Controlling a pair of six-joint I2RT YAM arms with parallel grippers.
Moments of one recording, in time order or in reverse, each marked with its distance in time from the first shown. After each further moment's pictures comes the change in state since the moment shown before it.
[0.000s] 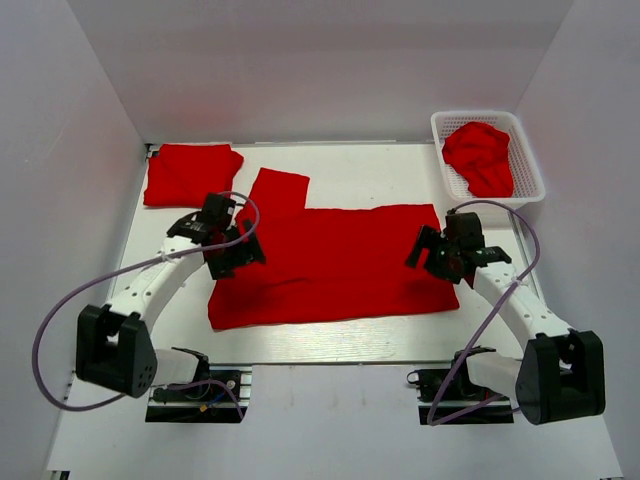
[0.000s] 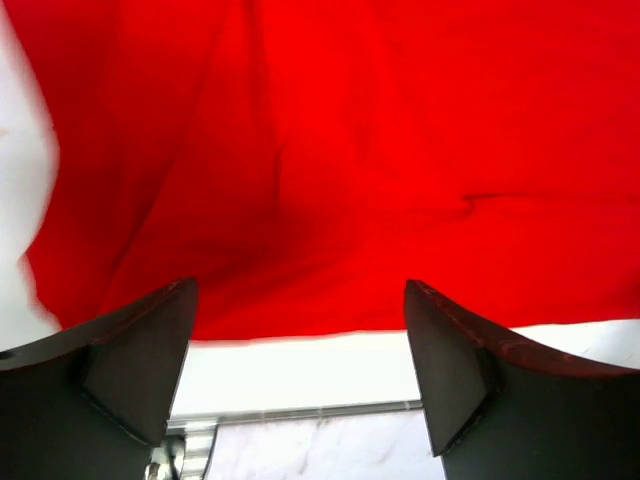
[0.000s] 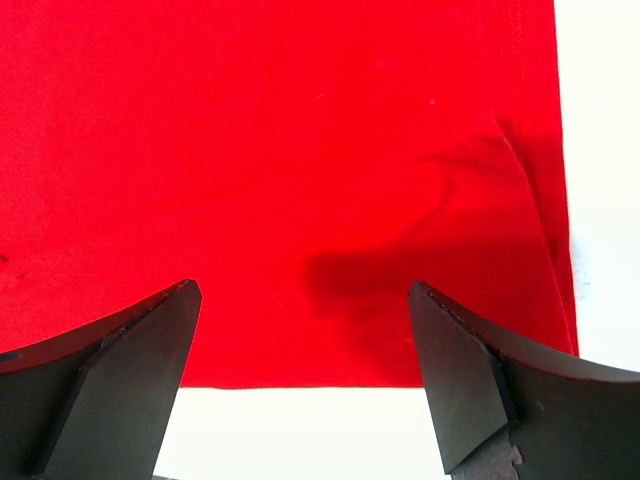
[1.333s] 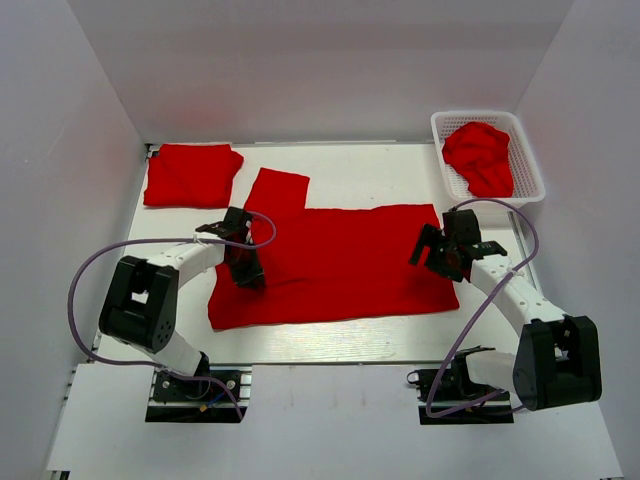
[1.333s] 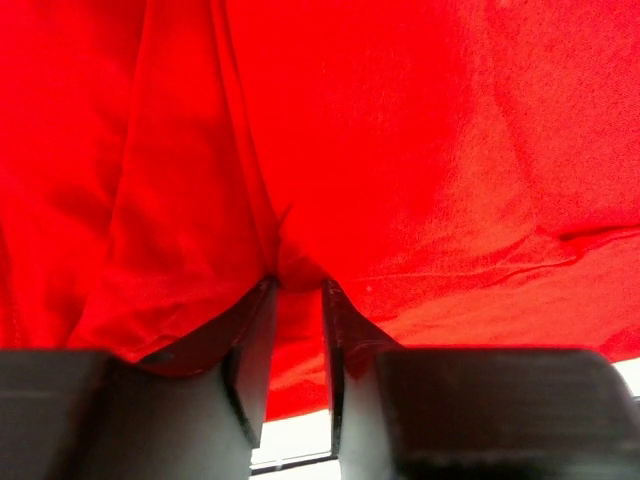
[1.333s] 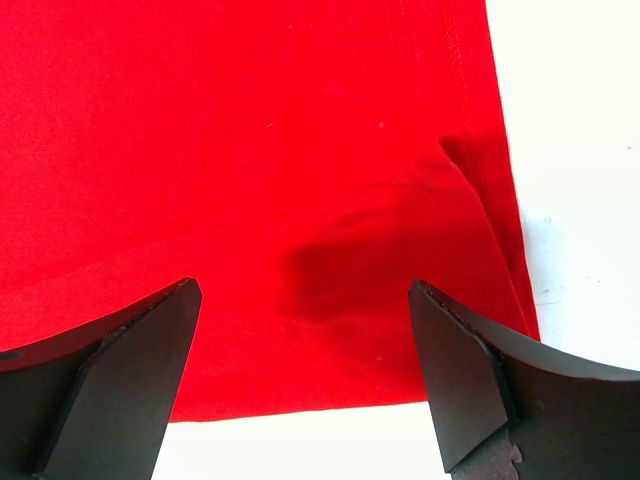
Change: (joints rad) left arm -0.027 0.288 -0.115 0.229 0.090 0.047; right arm -0.001 0.085 0.032 0.011 0.093 0.005
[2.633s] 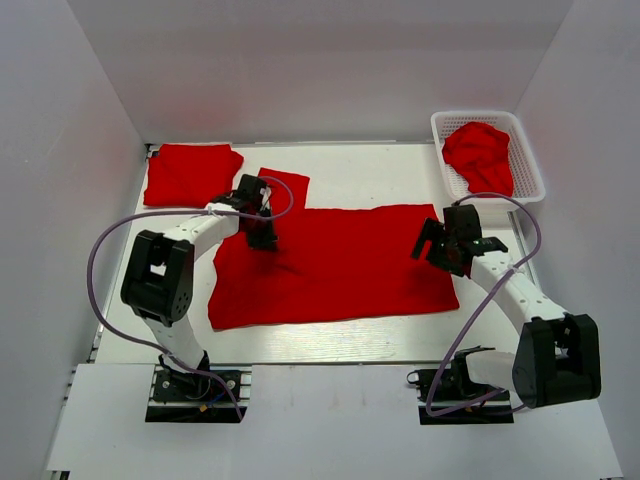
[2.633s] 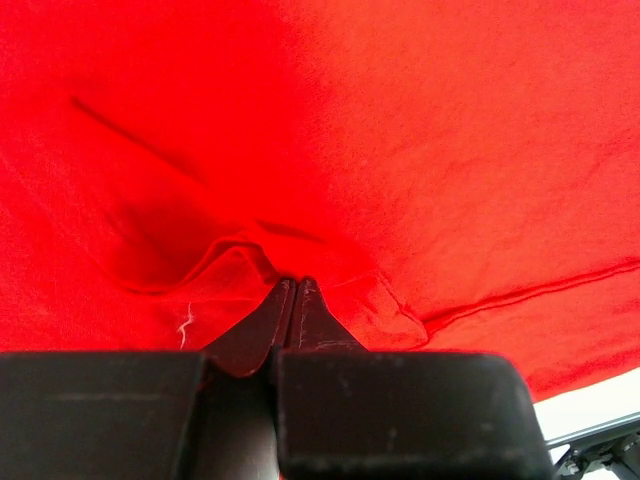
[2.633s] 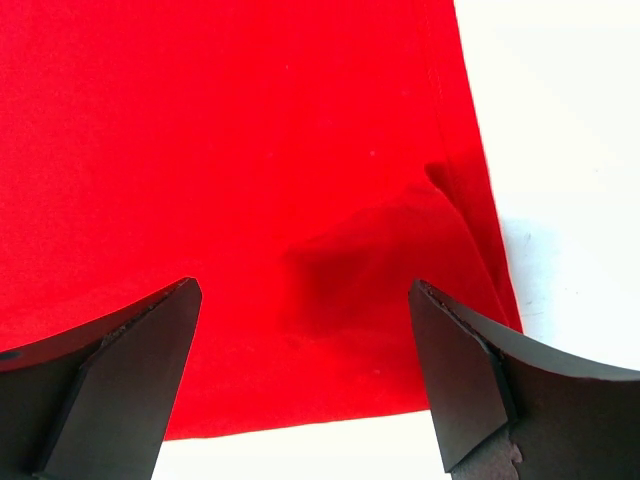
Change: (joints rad) left arm -0.029 0.200 0.310 0.047 0.008 0.090; right arm 0.000 0.006 0.030 0.001 0.040 0.005
